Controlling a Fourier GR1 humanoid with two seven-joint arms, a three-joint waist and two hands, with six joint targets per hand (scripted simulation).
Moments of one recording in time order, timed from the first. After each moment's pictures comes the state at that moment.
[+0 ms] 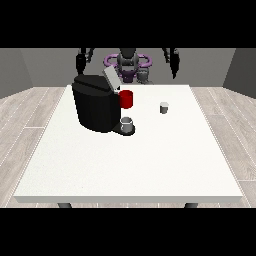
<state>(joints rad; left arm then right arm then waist) -0.01 0.11 0.01 -1.60 0.00 -0.02 0.02 -0.03 -0.08 -0.02 -1.55 -0.03 0.00 0.01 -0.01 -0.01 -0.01</state>
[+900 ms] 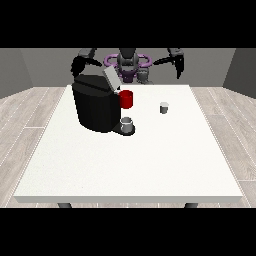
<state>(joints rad) -0.08 0.21 0.07 -1.51 -0.05 -0.10 -0.11 -0.01 -0.02 -0.06 -1.54 -0.01 -0.09 -0.11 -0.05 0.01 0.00</state>
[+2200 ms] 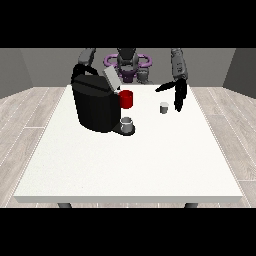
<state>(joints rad) -0.46 0.34 0.11 -0.92 -0.23 -0.11 -0.08 -0.17 -0.03 -0.02 -1.47 0.01 -0.15 -0.04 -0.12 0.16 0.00</state>
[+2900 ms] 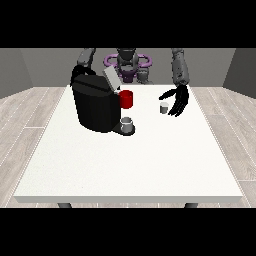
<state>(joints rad) -0.52 0.39 0.07 -0.72 -0.40 -0.05 -0.16 -0.19 -0.03 -0.02 -1.45 0.02 -0.15 -0.02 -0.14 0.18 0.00</state>
